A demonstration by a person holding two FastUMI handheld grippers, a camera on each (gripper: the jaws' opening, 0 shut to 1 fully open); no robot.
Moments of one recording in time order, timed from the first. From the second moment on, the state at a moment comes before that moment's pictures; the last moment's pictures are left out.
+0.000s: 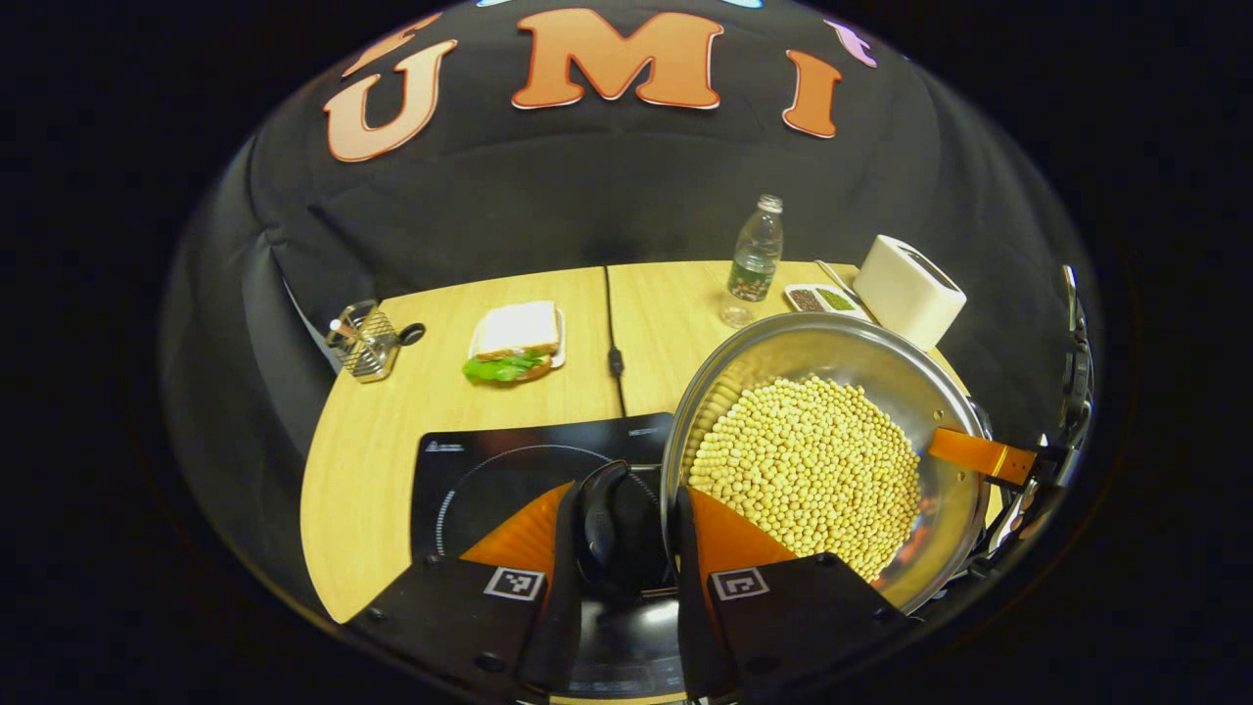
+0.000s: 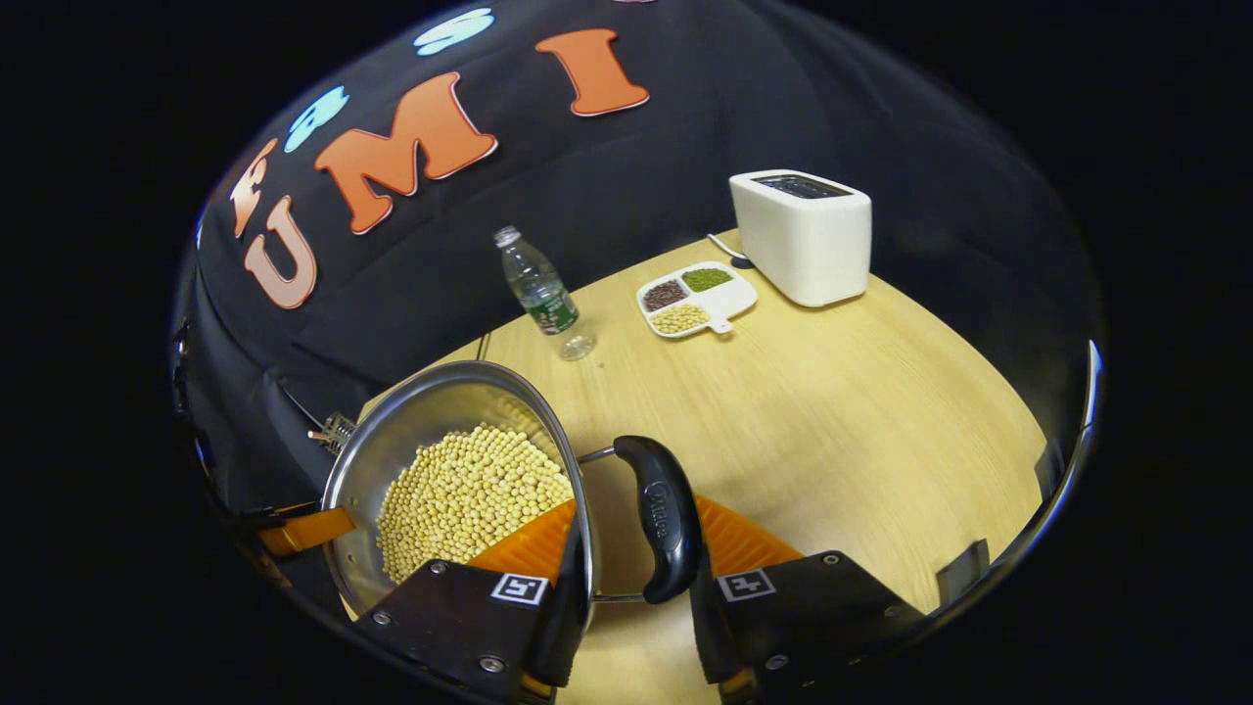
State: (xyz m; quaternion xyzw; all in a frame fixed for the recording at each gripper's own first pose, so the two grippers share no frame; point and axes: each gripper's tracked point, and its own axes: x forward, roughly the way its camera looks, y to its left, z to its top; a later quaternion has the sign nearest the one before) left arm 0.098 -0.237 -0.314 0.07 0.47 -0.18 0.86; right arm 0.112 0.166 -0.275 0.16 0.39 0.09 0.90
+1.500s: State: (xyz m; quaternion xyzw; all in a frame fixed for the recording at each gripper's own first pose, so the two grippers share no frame) left arm 0.122 -0.076 -0.344 0.06 0.51 -0.15 0.84; right arm 0.063 0.332 -0.310 0.15 0.44 0.12 0.88
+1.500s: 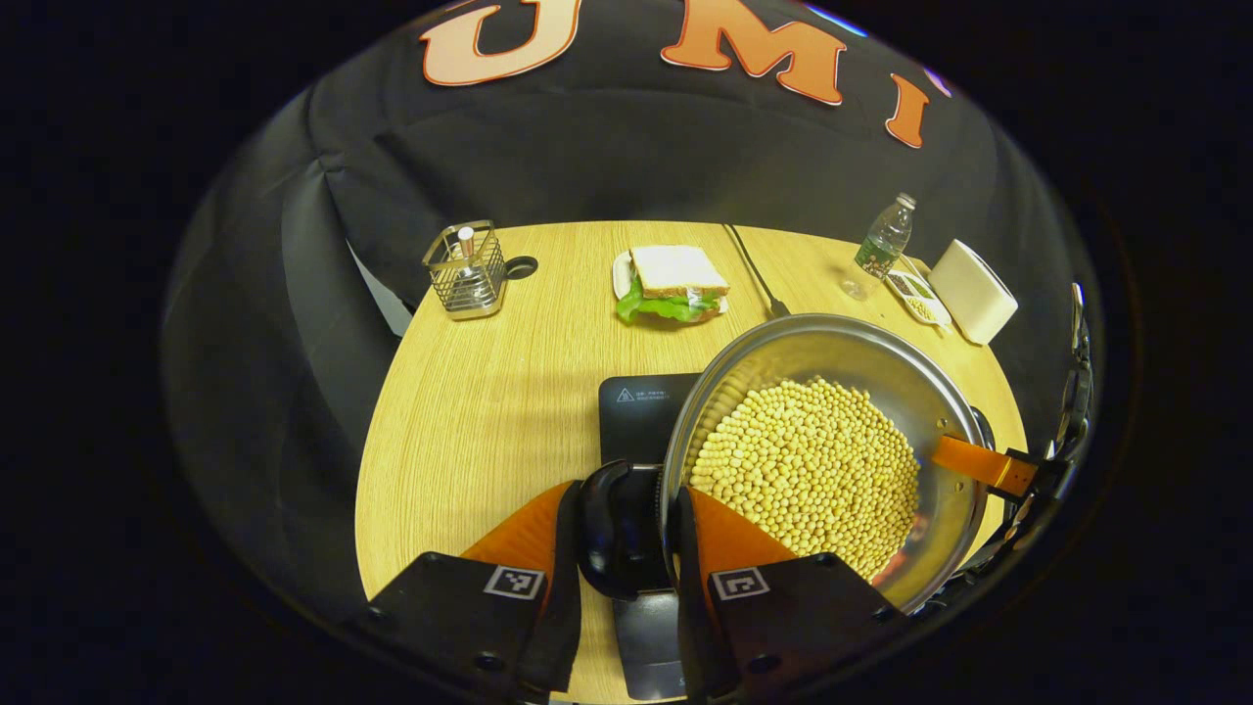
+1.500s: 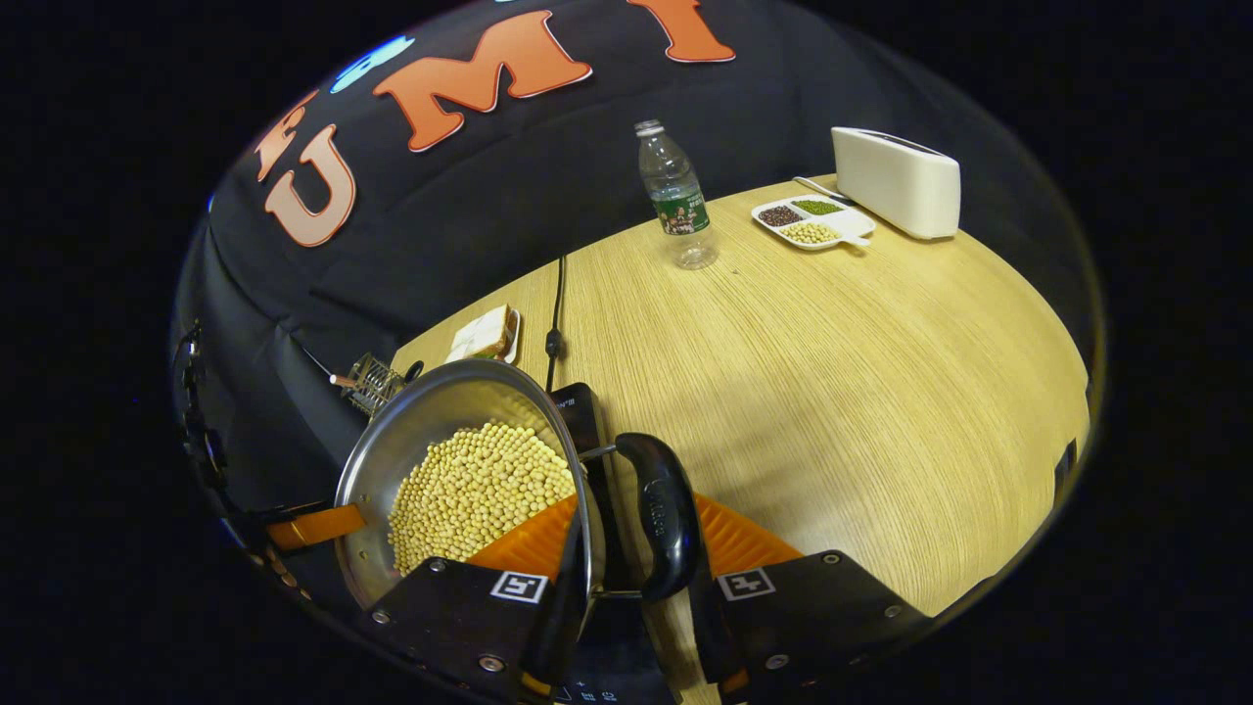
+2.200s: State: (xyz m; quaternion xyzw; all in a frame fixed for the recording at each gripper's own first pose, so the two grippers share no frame) left arm 0.142 -0.069 -0.212 0.08 0.36 -0.09 0.92; right arm 0.110 0.250 -0.203 0.13 0.34 0.11 0.93
